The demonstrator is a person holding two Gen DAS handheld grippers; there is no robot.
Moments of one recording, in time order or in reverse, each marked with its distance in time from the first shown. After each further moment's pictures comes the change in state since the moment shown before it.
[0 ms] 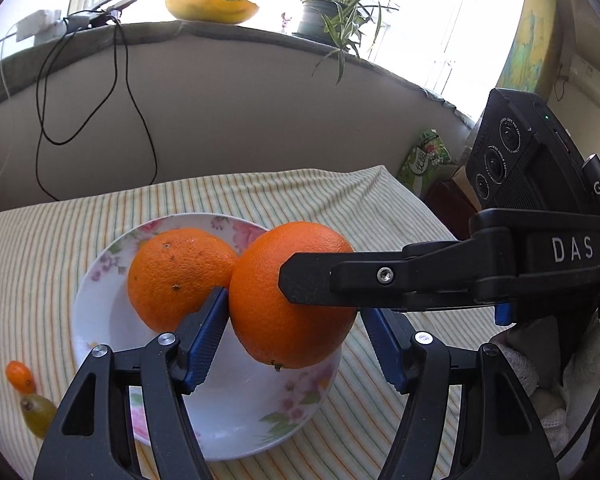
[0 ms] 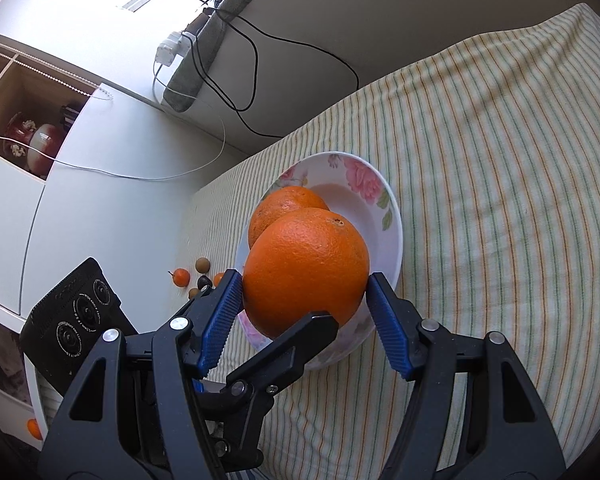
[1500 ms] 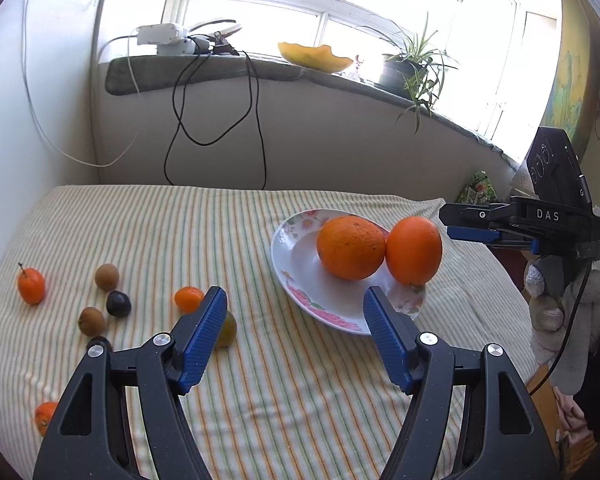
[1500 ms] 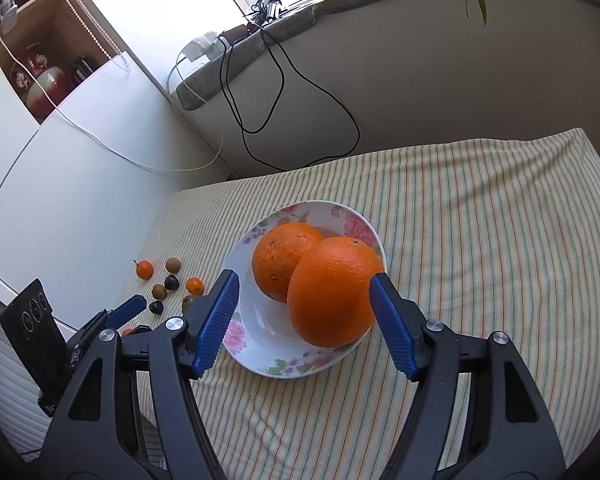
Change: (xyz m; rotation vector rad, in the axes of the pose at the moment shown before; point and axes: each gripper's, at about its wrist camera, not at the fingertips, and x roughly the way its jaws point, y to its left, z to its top) left arm -0.121 0.064 -0.054 -0.119 -0.124 0.201; right arm -0.036 0.050 -0.010 -0.279 -0.125 -0.189
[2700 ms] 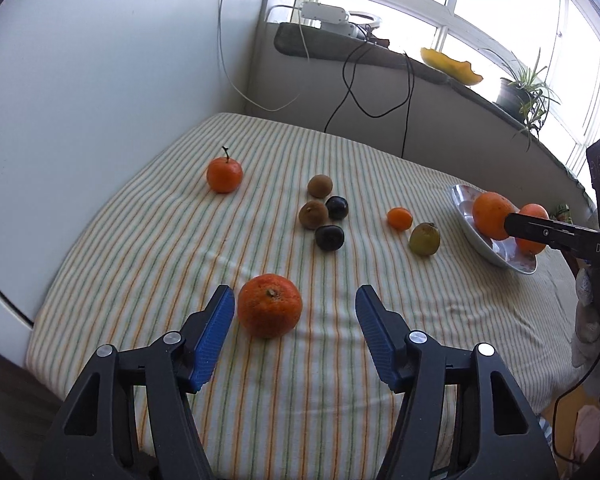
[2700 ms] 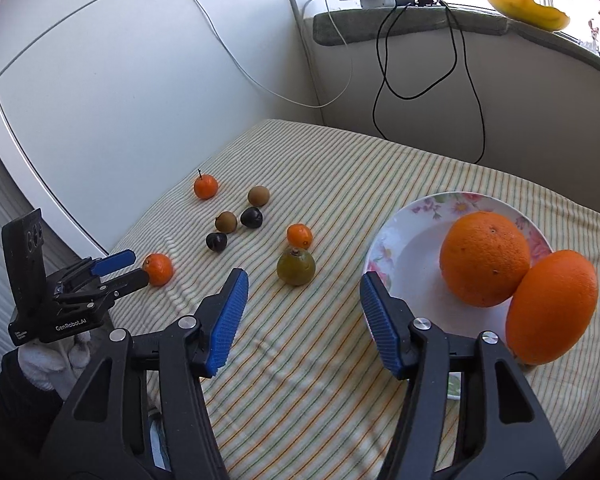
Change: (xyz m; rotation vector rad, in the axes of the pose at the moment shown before) left arm -0.069 0.124 -0.080 -0.226 0.019 0.289; right arm 0.069 0.147 -0.057 -0.419 0.093 0.080
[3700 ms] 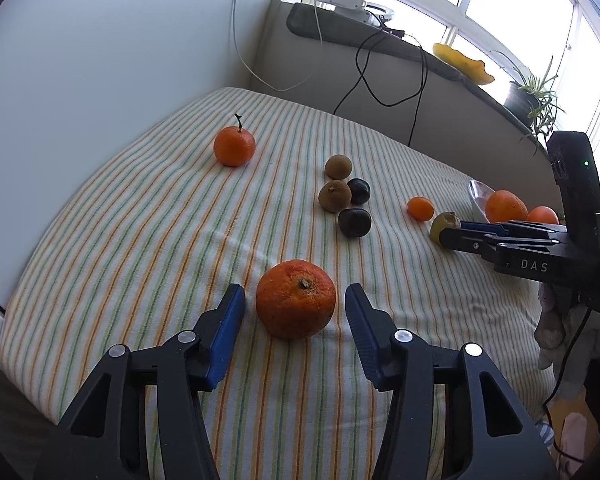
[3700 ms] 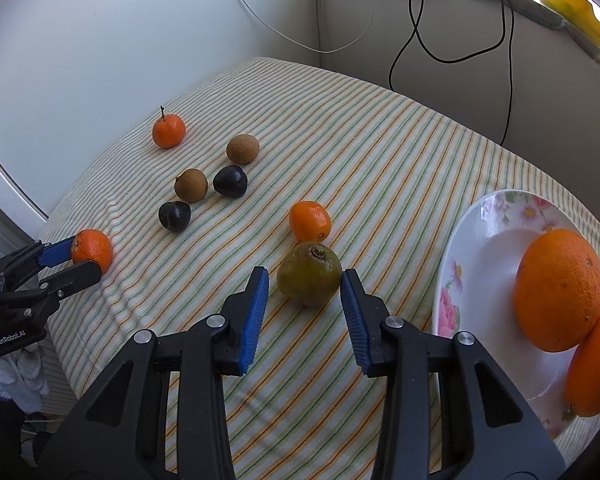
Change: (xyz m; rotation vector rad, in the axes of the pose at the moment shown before) left arm 0.022 0.022 -0.005 -0.042 0.043 -0.052; right arm 0.095 0.028 0.010 -0.099 0.167 -0.144
